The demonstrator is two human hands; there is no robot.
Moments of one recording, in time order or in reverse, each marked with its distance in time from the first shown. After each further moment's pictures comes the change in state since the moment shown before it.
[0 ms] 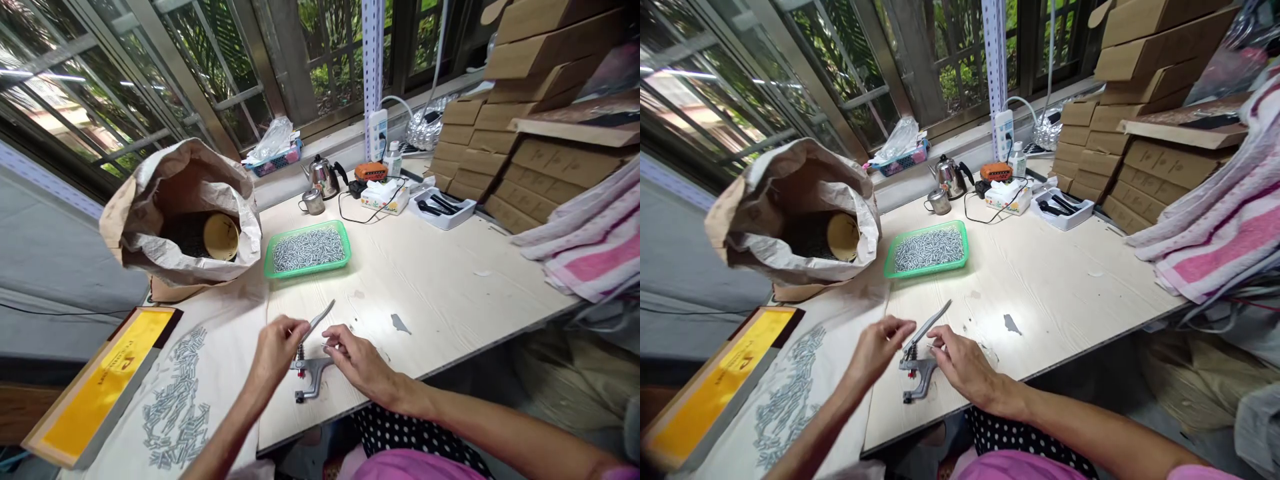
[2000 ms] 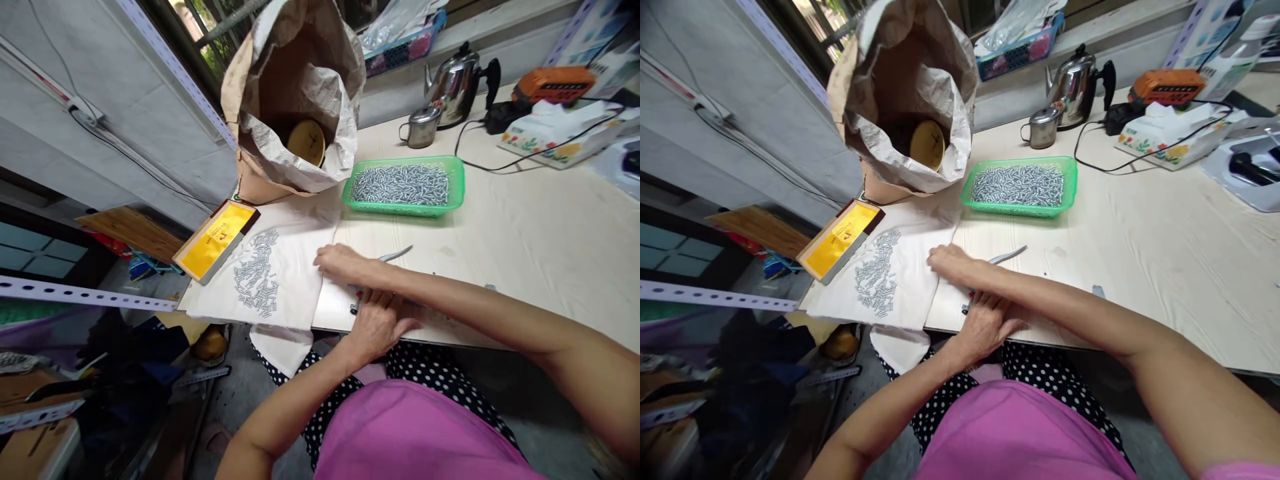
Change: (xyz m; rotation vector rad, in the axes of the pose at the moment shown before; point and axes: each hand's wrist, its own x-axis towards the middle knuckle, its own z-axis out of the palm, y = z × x) left_hand -0.087 -0.063 0.124 0.338 0.007 0.372; right_hand 0.131 -0.046 0.110 -0.721 -0.871 -0.424
